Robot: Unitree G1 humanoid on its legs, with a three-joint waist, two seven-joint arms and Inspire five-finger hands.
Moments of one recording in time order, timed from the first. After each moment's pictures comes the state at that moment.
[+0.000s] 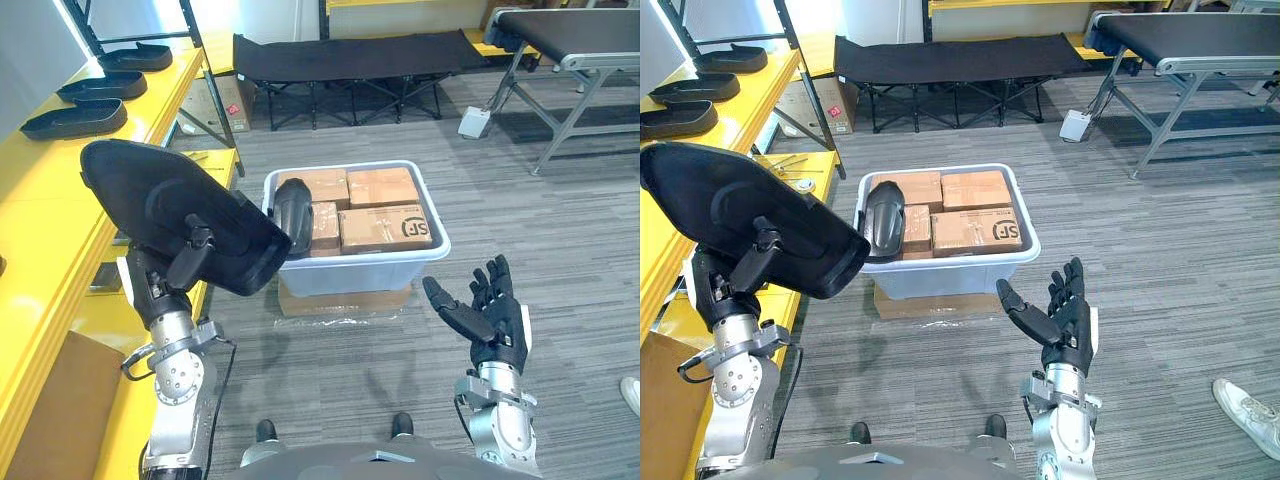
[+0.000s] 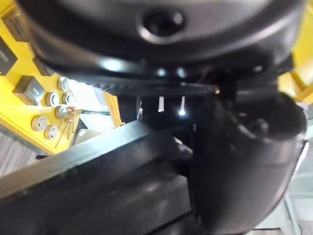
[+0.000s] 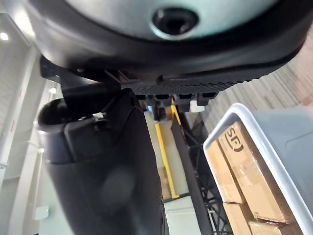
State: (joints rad) left arm 0.25 0.10 0.07 -0.18 -0.19 -0.29 0.42; right arm 0.42 -0.11 0.01 -0.03 0.34 -0.38 -0.16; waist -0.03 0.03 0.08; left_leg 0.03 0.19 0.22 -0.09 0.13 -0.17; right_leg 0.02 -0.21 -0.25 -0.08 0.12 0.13
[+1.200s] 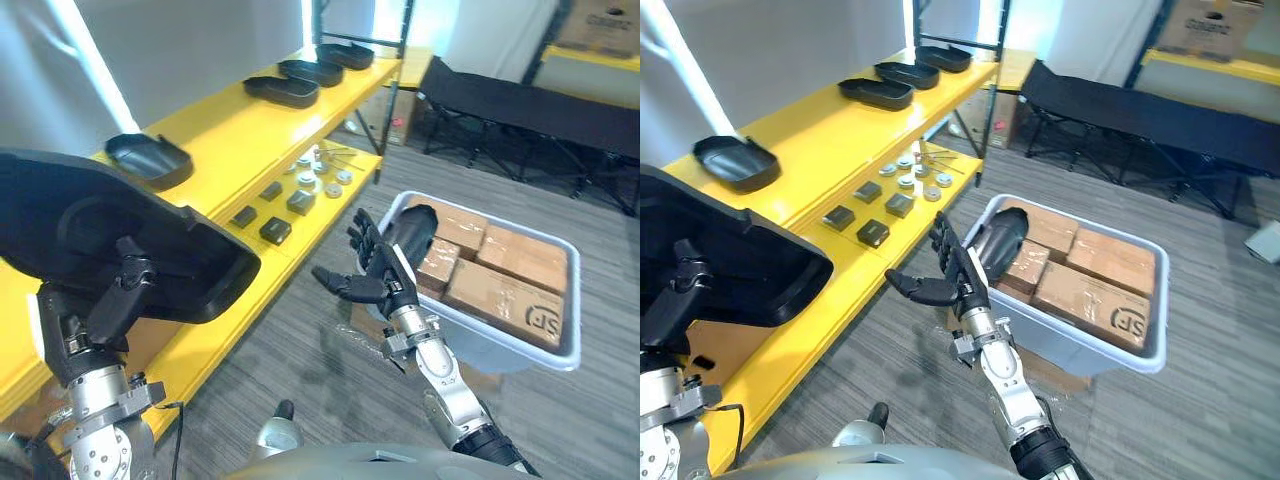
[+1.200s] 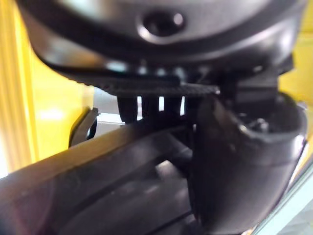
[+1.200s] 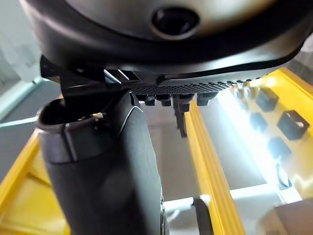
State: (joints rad) left arm 0.55 0.04 0.31 -0.44 -0.31 -0.39 0.06; right arm 0.03 -0.16 0.39 0.16 0.30 -0.31 0.00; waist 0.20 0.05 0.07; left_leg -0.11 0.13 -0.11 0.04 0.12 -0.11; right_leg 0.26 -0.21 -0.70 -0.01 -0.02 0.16
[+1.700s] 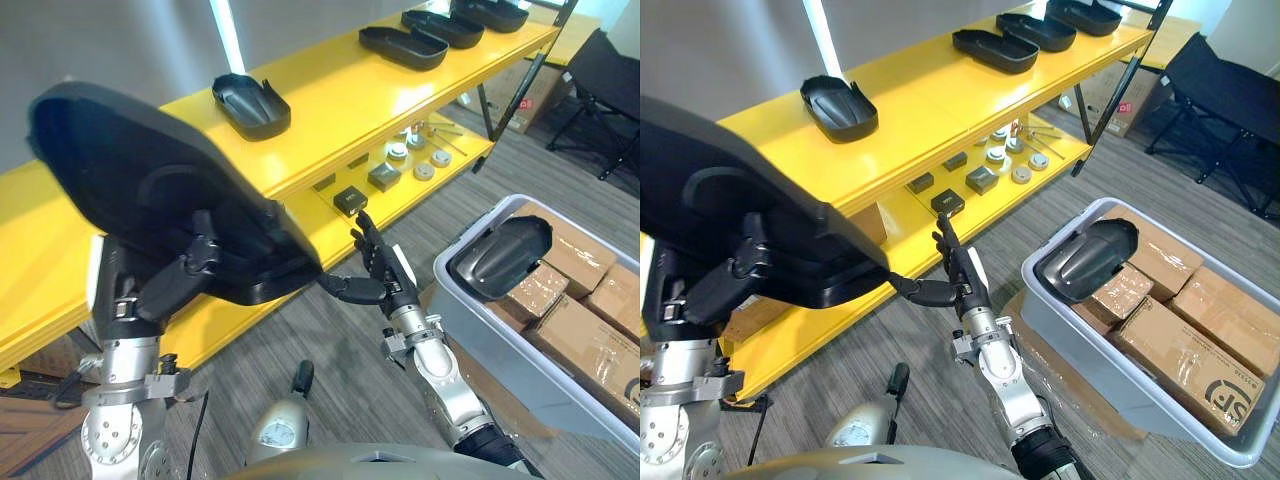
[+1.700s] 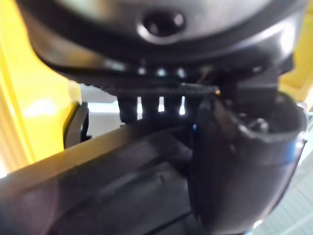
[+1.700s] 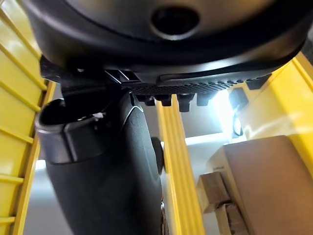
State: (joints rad) left arm 0.45 0.14 0.17 -0.50 -0.35 -0.41 -0.18; right arm 0.03 -0.18 0.36 0.16 0.20 -0.30 -0.05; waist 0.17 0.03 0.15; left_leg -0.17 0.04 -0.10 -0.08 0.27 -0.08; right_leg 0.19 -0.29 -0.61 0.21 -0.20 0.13
